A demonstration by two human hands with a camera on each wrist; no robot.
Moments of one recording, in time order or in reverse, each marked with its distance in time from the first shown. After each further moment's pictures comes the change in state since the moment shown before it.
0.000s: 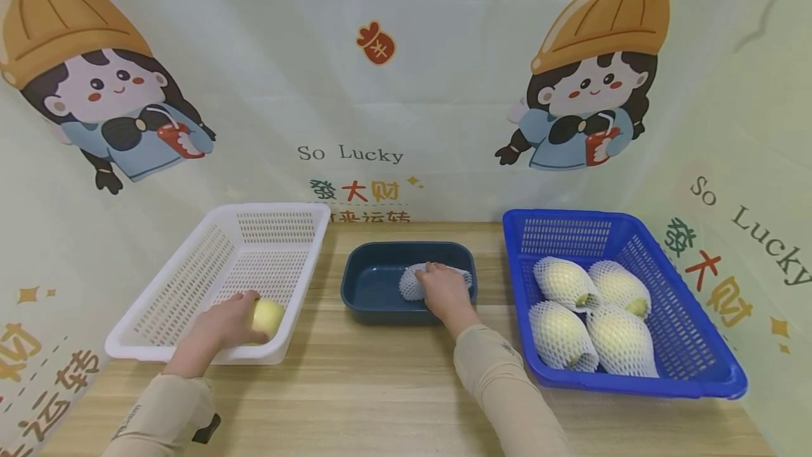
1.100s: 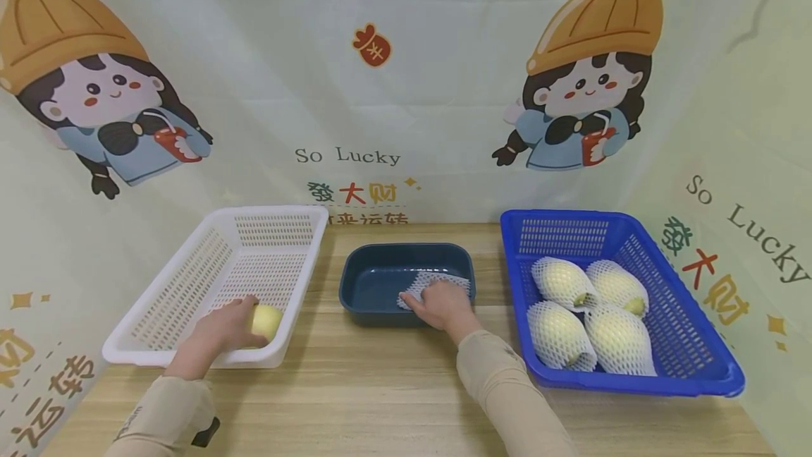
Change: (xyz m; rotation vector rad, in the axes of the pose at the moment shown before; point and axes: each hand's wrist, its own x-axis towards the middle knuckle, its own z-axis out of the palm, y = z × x) left_hand 0.004 0.000 0.002 0.004 -0.039 -0.023; right_hand -0.009 -0.003 0.008 0.157 -0.210 0.152
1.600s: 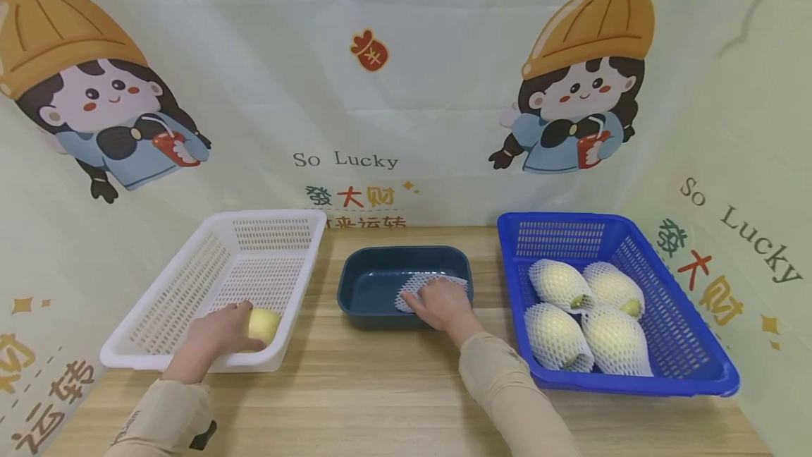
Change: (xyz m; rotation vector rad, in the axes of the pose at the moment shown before) left_hand -0.008 0.006 -0.008 0.074 -0.005 -0.019; right_hand -0.001 0.003 -0.003 -0.030 0.086 -0.069
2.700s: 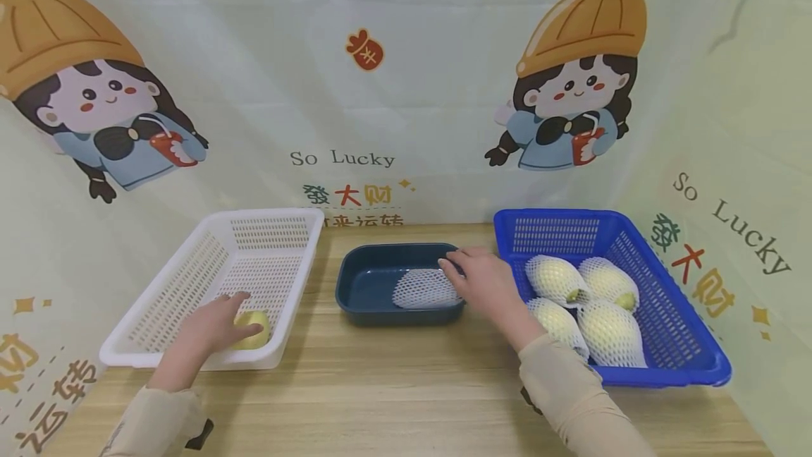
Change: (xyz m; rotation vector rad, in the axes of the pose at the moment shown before) left_hand -0.011 0.002 -0.011 -0.032 0.090 0.033; right_hand -0.045 0.033 -0.074 0.109 0.422 -0.083
